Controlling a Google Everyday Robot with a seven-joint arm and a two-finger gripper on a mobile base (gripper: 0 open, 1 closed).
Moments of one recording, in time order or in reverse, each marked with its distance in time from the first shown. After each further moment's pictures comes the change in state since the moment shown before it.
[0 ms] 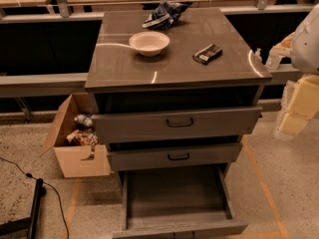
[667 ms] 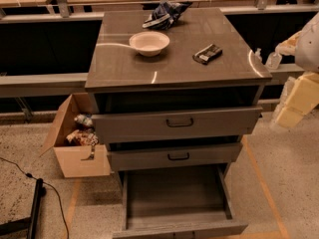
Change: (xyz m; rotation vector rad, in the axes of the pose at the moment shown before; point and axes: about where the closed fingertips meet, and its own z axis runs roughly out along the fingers) arm 0.008 -0.017 0.007 0.042 -0.058 0.070
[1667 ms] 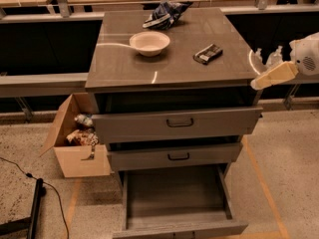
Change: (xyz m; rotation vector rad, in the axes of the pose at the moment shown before) arm 0.056 -0.186 0.109 0.262 -0.377 0.420
